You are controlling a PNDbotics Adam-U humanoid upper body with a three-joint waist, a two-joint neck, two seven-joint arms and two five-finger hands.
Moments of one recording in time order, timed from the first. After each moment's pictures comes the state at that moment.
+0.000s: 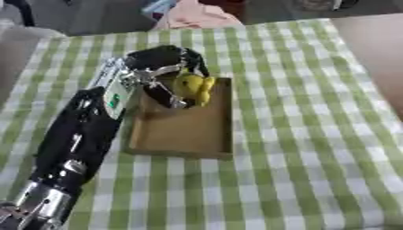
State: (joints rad) left arm -0.99 0.17 -0.09 -0.97 -1.01 -0.69 -0.42; right arm -0.11 -0.32 -0.43 -1.98 -0.19 -0.38 0.09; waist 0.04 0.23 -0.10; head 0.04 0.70
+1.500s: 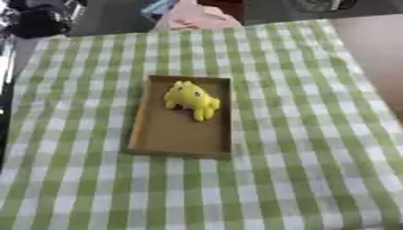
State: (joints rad) left arm -0.82 0.47 0.21 -1.38 -0.29 -0.51 -0.24; right arm -0.10 -0.33 -0.44 -1.98 -0.19 -0.39 0.07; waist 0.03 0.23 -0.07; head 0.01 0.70
